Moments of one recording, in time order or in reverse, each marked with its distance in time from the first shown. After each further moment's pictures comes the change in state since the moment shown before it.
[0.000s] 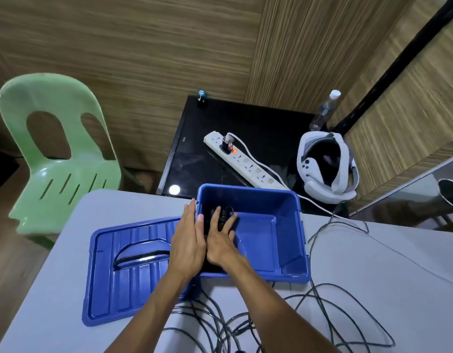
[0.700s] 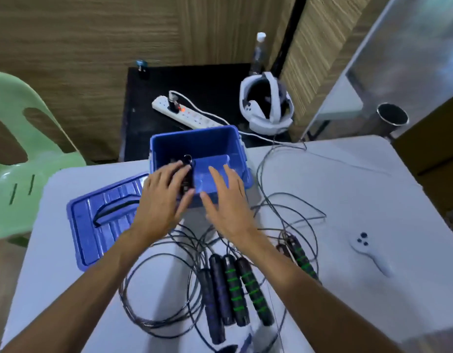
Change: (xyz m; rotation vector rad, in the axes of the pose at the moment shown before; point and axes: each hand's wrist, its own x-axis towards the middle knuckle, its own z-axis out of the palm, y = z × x) left_hand -0.088 0.059 -0.035 0.646 -0.084 0.779; right_hand -0.165 0.090 -0.001 0.163 0.620 -0.282
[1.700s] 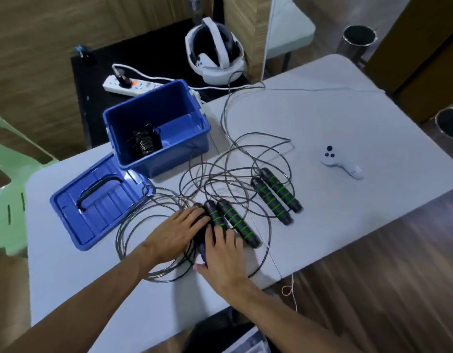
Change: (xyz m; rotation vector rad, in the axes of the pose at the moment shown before) left_hand -0.127 0.062 0.042 0.260 -0.703 0.648; right_hand -0.215 0.046 0.110 -0.510 0.009 0.207
